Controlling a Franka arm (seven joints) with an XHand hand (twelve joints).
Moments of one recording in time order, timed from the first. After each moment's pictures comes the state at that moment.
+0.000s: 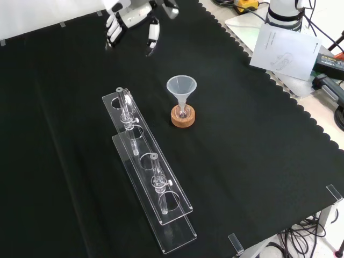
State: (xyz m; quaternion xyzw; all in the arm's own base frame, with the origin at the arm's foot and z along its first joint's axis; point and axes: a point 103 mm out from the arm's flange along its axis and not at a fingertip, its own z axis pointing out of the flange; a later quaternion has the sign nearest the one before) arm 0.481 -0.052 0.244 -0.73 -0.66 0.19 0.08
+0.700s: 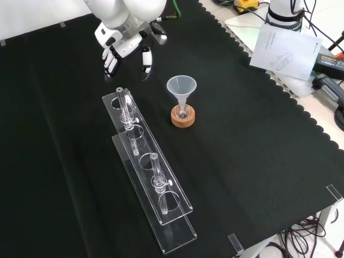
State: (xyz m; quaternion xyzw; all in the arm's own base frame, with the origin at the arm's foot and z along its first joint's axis) arm 0.518 -0.060 0.153 -0.69 -0.70 0.17 0.11
